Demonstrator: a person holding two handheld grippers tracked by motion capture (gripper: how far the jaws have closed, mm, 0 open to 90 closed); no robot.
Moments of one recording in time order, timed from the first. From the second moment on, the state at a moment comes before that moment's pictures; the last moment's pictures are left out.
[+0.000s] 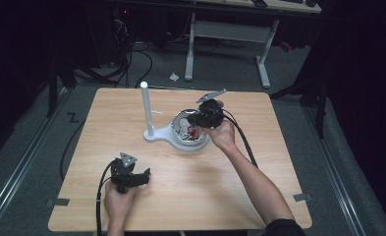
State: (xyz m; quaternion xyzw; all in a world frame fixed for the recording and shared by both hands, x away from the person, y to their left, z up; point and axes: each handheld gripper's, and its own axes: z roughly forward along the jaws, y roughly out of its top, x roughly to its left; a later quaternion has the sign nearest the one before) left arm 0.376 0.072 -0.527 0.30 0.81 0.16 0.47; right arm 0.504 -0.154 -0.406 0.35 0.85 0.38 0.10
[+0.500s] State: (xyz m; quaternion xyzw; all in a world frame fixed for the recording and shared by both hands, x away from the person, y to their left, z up) left arm 0.376 0.072 -0.528 0.30 0.81 0.16 0.47; right arm 0.514 -0.172 -0.423 0.40 0.84 0.34 0.14
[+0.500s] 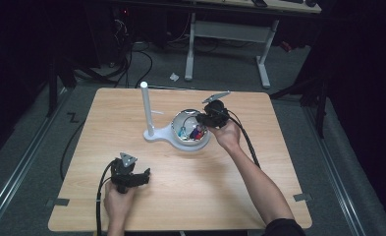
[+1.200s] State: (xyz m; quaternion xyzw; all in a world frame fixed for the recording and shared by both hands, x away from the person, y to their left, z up) left arm 0.376 0.071 -0.527 0.30 0.82 0.16 0.47; right arm 0.509 -0.177 -0.427 0.40 0.84 0.34 0.15
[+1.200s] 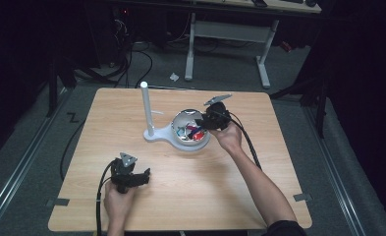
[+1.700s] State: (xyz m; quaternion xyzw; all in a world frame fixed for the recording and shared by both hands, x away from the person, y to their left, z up) left arm 0.376 0.072 -0.528 0.30 0.81 0.16 0.47; right arm 0.491 -0.202 -0.406 0.40 0.82 0.38 0.15
